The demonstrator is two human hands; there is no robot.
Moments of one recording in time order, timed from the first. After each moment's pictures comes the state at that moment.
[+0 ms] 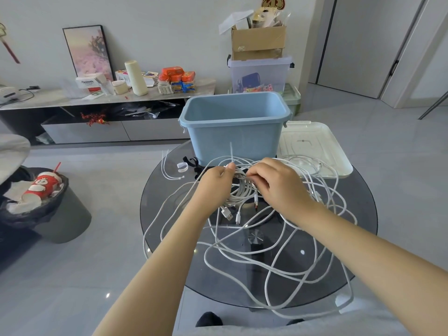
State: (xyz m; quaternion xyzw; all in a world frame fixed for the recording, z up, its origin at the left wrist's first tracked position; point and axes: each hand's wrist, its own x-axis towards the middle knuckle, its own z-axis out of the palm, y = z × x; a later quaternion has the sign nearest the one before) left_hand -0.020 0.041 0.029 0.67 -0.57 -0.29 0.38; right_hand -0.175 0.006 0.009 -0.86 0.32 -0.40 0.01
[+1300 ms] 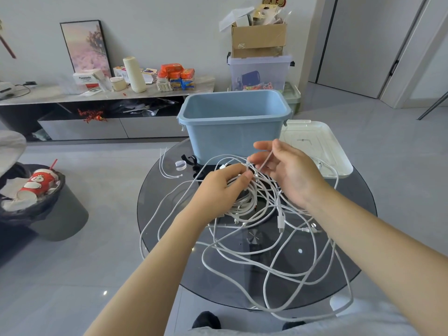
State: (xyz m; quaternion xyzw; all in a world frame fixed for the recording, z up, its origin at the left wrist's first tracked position) left_hand -0.020 0.059 0.031 0.57 -0.67 -0.29 0.39; right_hand -0.173 0.010 0.051 -0.47 0.35 -0.49 0.64
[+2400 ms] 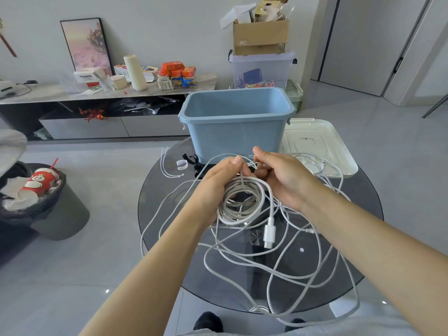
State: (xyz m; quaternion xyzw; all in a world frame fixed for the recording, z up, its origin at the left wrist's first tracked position) left_hand -0.022 0.058 0.035 0.38 -0.48 -0.58 0.55; right_hand -0.154 0.011 0.049 -0.42 0.38 -0.44 0.70
